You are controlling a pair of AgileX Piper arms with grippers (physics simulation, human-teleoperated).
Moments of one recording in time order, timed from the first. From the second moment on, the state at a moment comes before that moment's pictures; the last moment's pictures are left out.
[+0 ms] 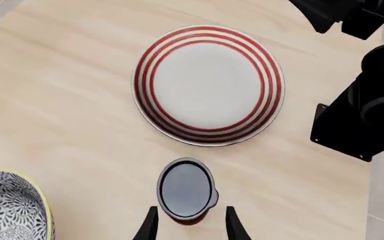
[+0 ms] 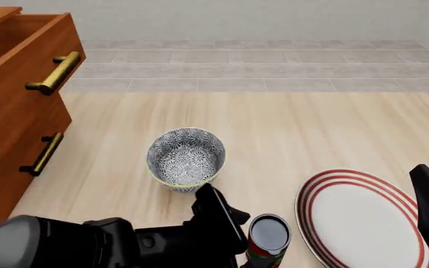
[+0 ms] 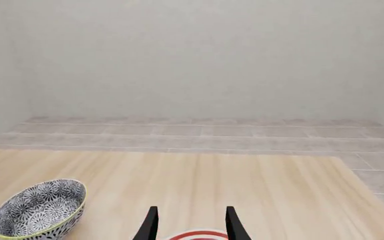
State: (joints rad) left arm -1.15 1.58 -0.58 -0.35 0.01; right arm 0.09 0.00 -0.05 -0.02 0.03
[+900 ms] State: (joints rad) left arm -1.14 1.69 -0.63 -0.36 -0.06; right arm 0.09 0.00 -0.06 -0.01 0.03
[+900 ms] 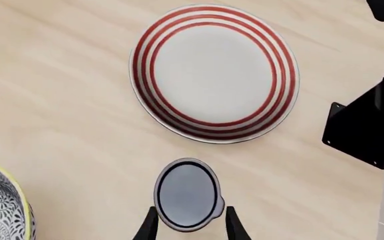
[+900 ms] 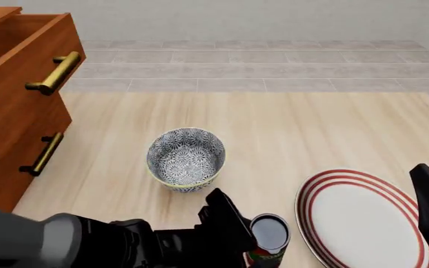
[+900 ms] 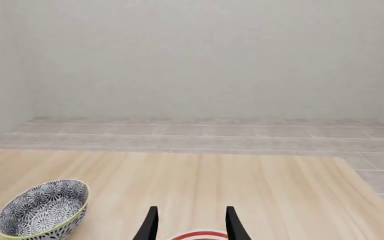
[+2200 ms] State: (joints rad) left arm -1.12 1.76 -0.66 -0.39 -0.09; right arm 0.10 0.00 -0.05 -0.01 0.03
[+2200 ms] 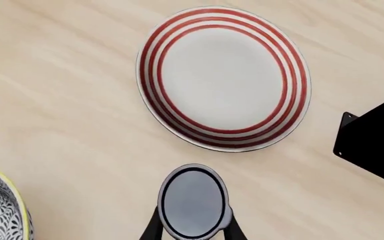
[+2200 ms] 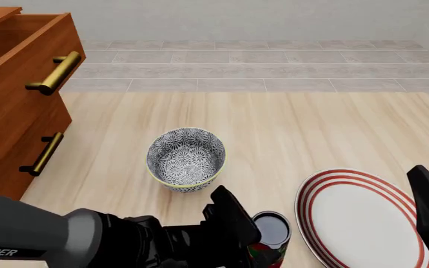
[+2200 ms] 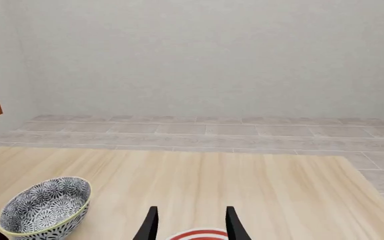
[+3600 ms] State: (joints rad) left arm -1.13 1.22 -0.67 -0.11 0.03; right arm 0.12 0.00 -0.04 -0.03 0.03
